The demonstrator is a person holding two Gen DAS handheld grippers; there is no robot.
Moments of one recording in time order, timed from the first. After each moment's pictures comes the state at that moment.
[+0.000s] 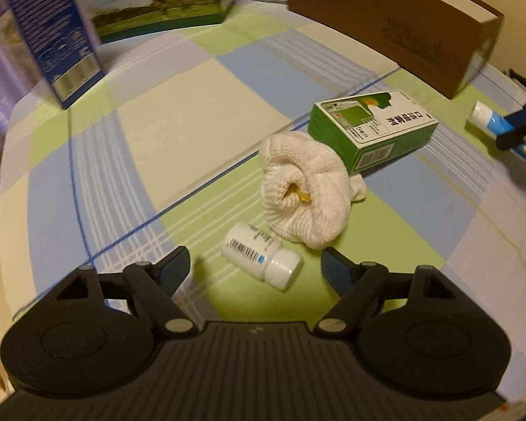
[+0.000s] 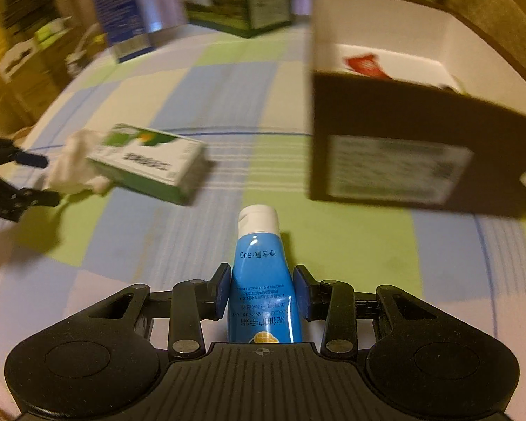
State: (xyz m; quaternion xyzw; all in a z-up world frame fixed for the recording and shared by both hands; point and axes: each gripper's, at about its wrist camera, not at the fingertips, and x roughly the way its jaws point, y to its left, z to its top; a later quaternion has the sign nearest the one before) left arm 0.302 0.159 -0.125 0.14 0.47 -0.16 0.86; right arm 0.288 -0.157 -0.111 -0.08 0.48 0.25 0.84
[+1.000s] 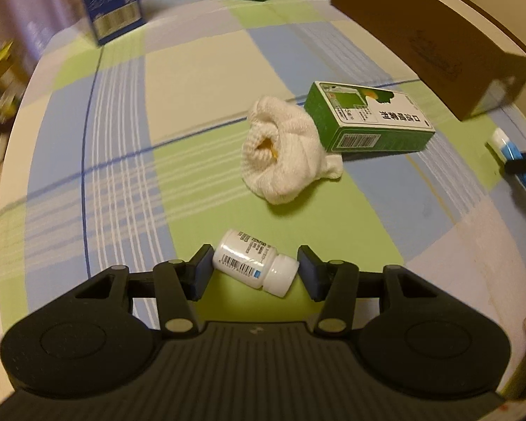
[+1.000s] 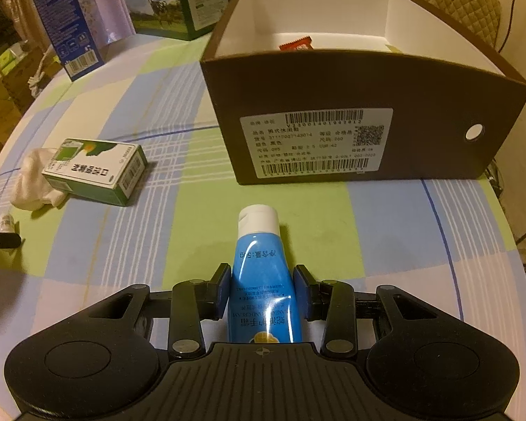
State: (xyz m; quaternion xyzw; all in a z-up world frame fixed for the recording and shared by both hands) left arm 0.266 0.144 -0.123 0.03 0.51 -0.06 0.86; right arm 0.294 -0.191 -0.109 -0.06 0.48 0.20 0.85
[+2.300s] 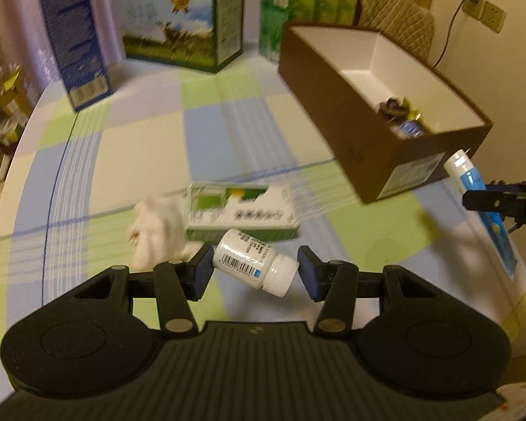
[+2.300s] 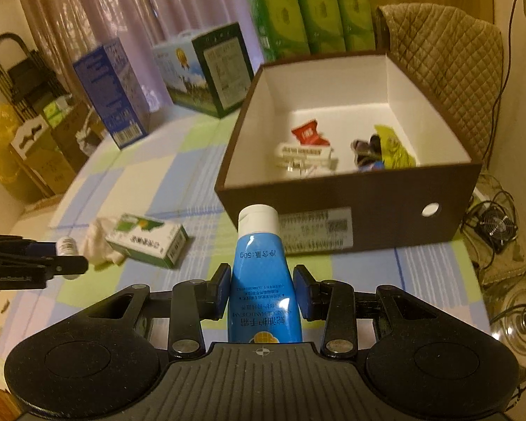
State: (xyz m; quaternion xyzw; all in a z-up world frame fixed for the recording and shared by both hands) left arm 0.264 0.014 -0.030 0.00 0.44 -0.05 0.89; right arm 0.295 -0.244 -0.026 0.01 0.41 0.28 0.87
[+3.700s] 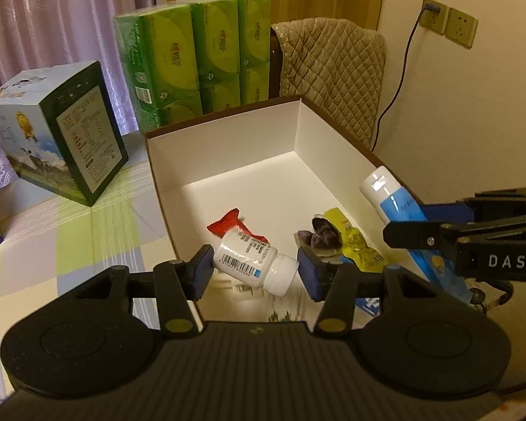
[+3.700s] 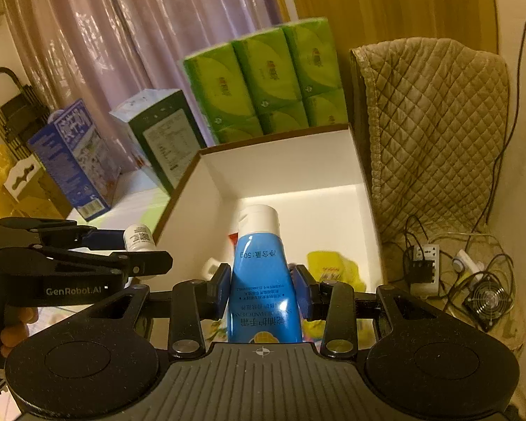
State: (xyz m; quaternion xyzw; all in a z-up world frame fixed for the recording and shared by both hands) left arm 0.469 -0.154 0.003 0.05 0.41 -0.12 0.90; right arm 0.482 -0.293 0.010 0.03 0.39 0.29 0.87
